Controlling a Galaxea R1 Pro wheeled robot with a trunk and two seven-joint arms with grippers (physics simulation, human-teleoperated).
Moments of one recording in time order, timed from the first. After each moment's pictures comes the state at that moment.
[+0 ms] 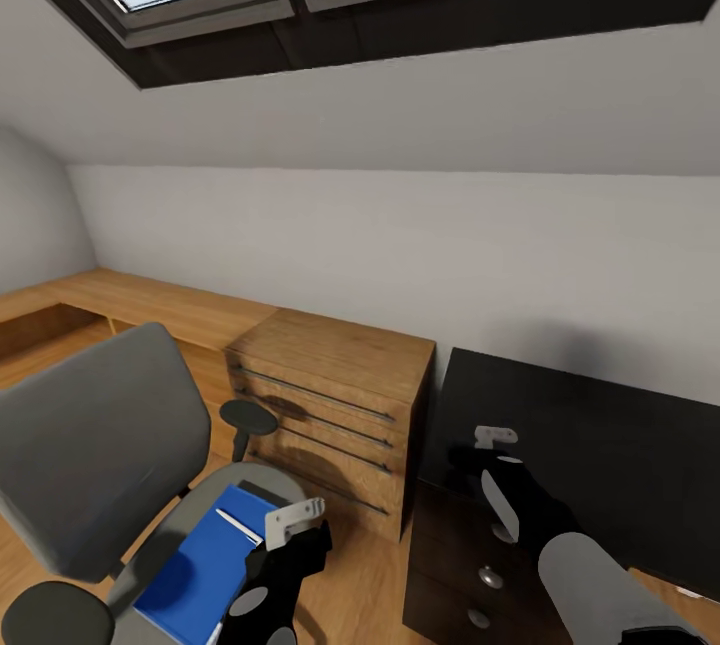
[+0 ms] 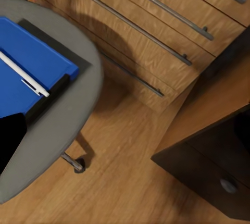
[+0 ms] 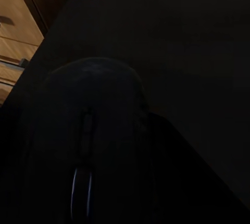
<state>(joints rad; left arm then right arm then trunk) -0.05 -0.10 -0.46 -1.56 0.51 0.45 0.73 -0.70 -0.02 0.06 -0.54 -0.15 0.30 -0.10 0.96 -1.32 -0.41</state>
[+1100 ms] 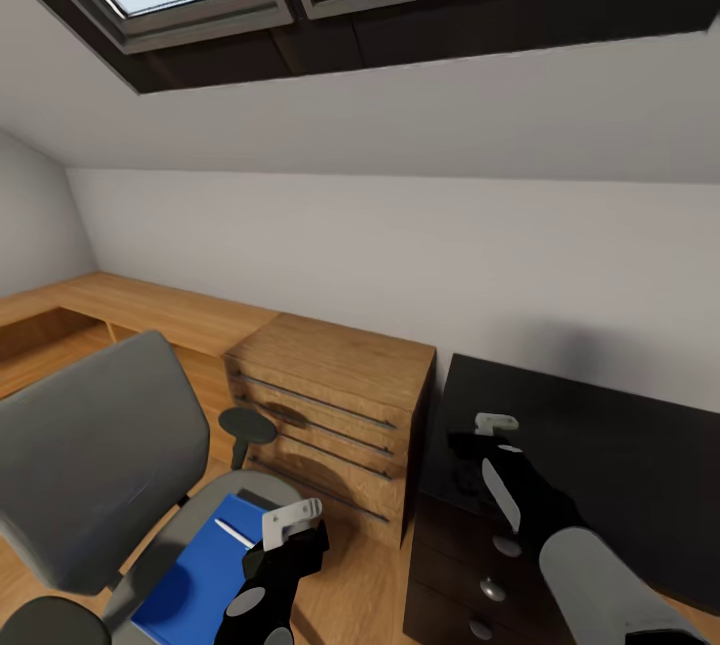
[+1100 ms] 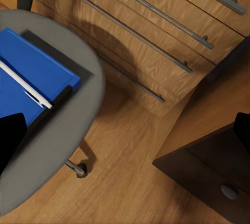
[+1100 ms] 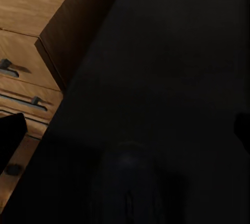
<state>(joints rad) -0.05 -0.09 -0.46 -1.56 0.51 0.45 0.73 -0.70 -0.02 0.06 -0.62 -0.16 0.30 -0.10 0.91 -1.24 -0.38</state>
